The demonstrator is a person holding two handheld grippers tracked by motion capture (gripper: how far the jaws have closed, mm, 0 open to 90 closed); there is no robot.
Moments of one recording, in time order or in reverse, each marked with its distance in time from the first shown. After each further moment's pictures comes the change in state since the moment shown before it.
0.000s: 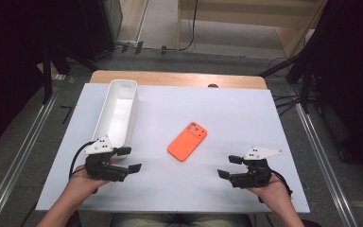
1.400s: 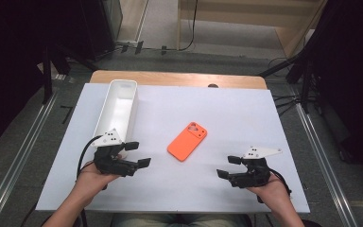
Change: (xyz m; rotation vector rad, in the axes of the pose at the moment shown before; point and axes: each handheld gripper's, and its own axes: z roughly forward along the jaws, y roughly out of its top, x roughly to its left) left arm -0.013 0.029 0.013 -0.019 -0.005 -0.056; right arm -0.001 0.000 0.002 0.008 0.017 0.021
